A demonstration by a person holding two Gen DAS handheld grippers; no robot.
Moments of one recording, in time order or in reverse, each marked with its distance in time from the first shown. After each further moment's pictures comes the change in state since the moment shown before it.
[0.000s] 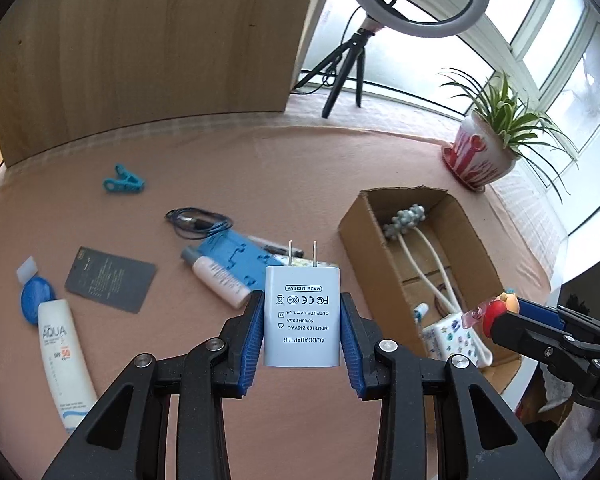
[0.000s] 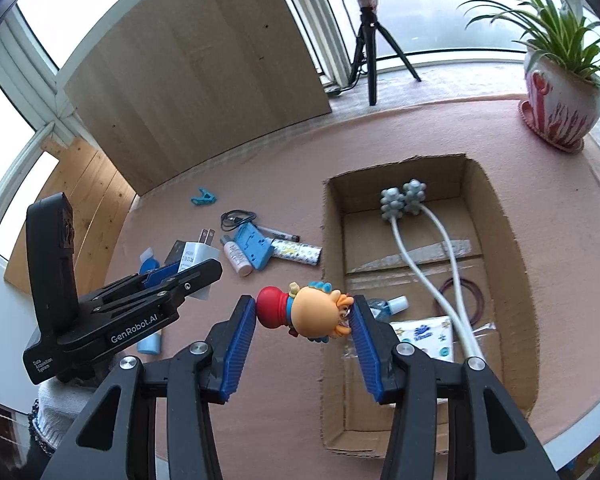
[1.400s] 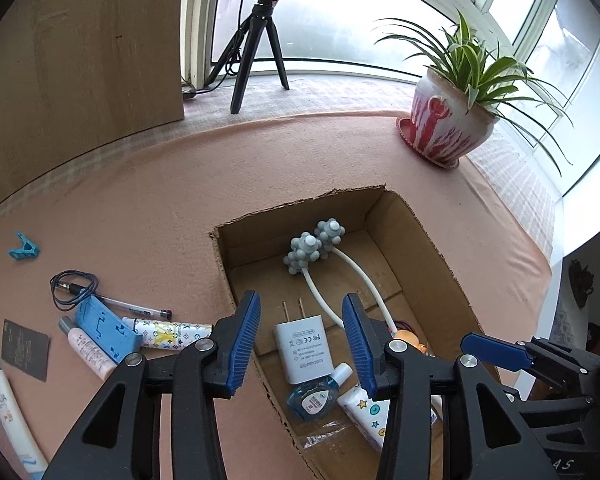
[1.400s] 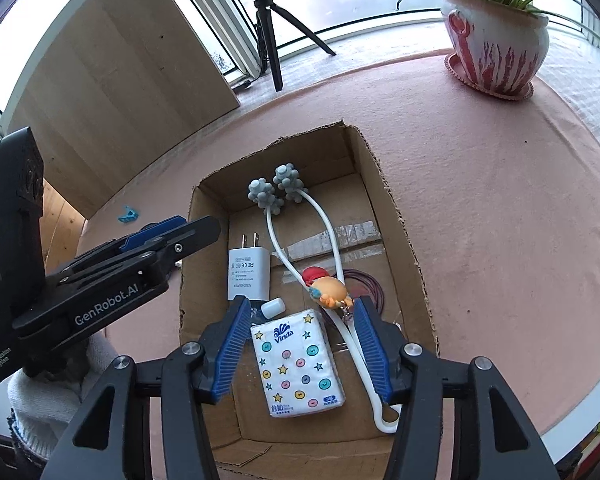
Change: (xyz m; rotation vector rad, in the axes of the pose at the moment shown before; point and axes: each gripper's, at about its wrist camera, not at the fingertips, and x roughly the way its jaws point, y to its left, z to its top) left arm 0.079 -0.110 0.037 0.132 0.050 -0.023; right arm 0.016 -0.098 0.001 0.131 0.046 -0.074
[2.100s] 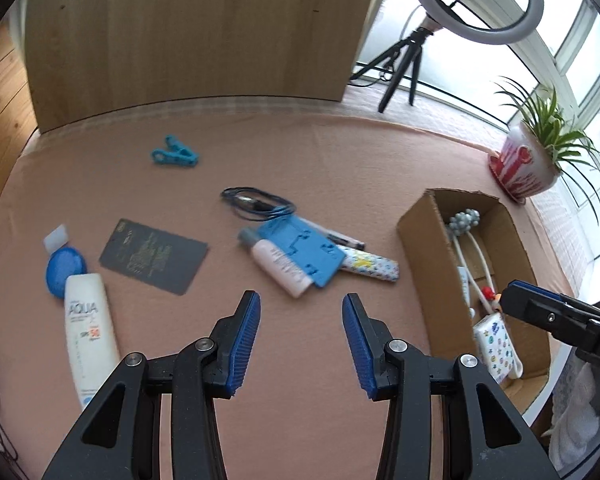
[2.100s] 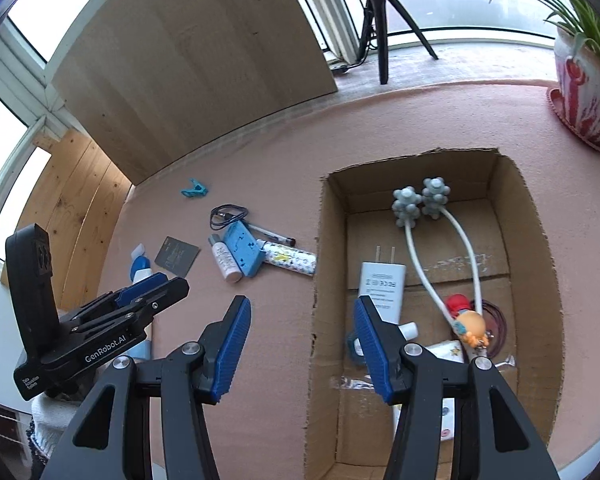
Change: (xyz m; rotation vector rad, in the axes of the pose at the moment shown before) left arm -0.073 0.154 -0.074 -0.256 -0.018 0.148; right arm 0.030 0.098 0.011 -0.160 0.054 0.124
